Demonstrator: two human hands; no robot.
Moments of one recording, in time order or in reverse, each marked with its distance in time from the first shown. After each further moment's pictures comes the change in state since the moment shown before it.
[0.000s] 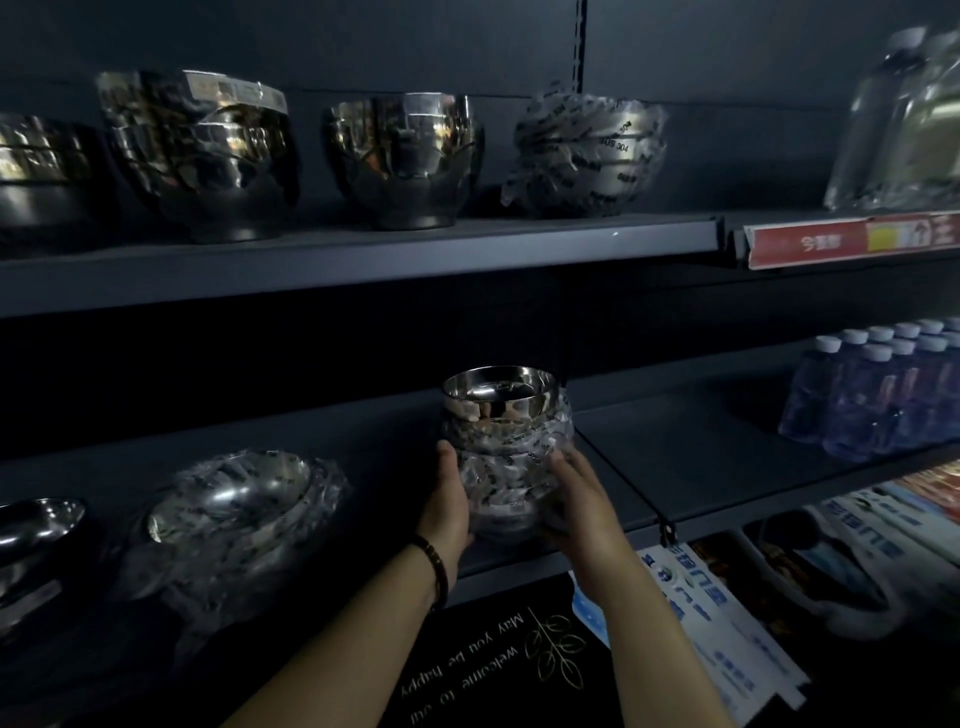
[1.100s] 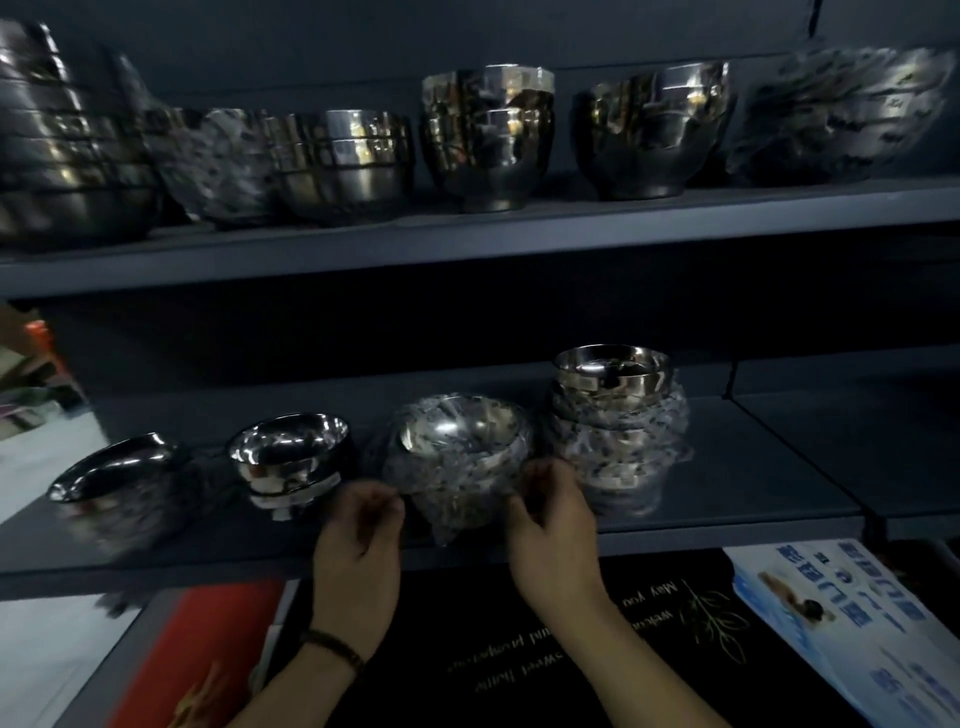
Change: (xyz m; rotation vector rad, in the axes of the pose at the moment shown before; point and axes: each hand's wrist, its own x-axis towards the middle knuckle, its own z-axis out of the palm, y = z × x) left_hand -0.113 -0.034 -0.276 0.259 0.532 0.669; right_hand -0.113 0.049 0.209 -0.491 -0.064 -0.314
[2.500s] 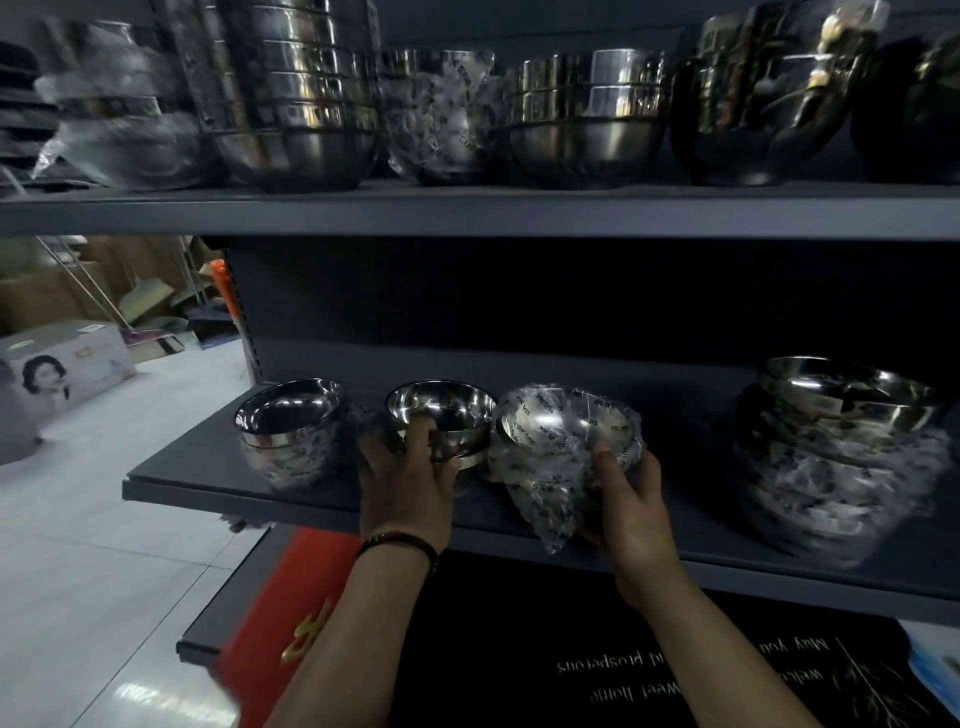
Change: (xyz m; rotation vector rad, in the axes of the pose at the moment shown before) left_hand 0.087 -0.049 -0.099 0.758 0.061 -0.077; right_hand 0.029 0.000 0.117 0.441 -0.117 0.297
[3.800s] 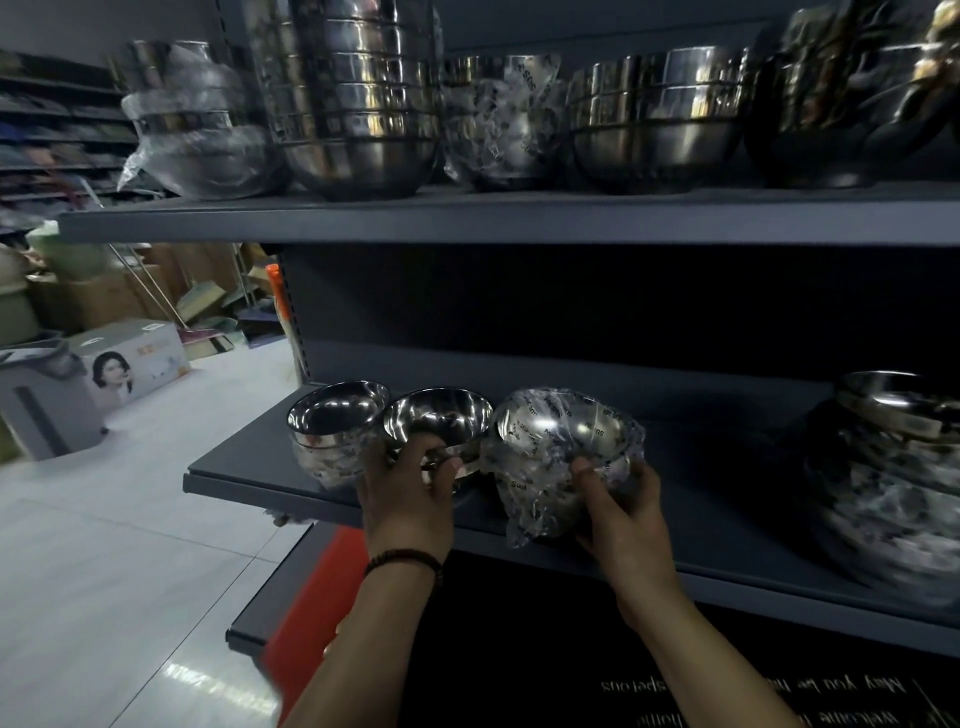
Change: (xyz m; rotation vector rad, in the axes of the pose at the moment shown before) left_hand 0.010 -0.045 -0.020 -0.153 0.159 -0.070; right_hand -0.020 0.005 0.050 -0.073 -0.055 0.015
